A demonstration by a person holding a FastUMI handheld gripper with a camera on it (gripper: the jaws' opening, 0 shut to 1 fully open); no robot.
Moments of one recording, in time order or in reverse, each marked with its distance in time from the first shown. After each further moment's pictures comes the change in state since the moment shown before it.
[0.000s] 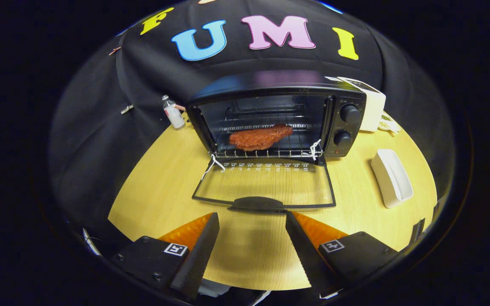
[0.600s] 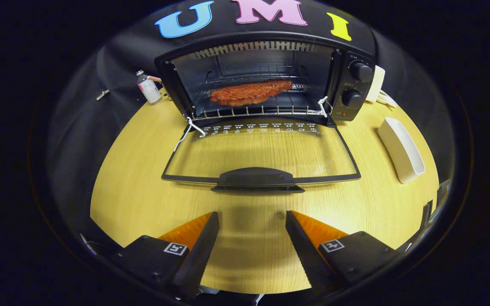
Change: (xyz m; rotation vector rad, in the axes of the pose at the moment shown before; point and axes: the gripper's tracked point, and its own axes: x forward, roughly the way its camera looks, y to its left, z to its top) arm 0.055 -0.007 -0.044 0.058 0.147 -0.130
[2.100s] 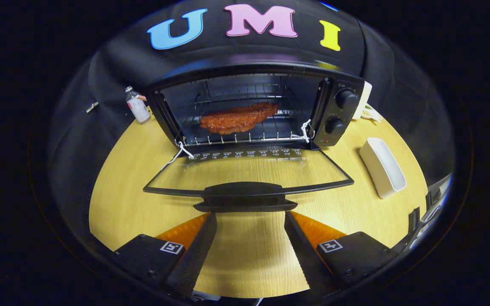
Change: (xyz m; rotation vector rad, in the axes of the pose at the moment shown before) arm -0.030 -0.005 0.052 0.025 -0.134 -0.070
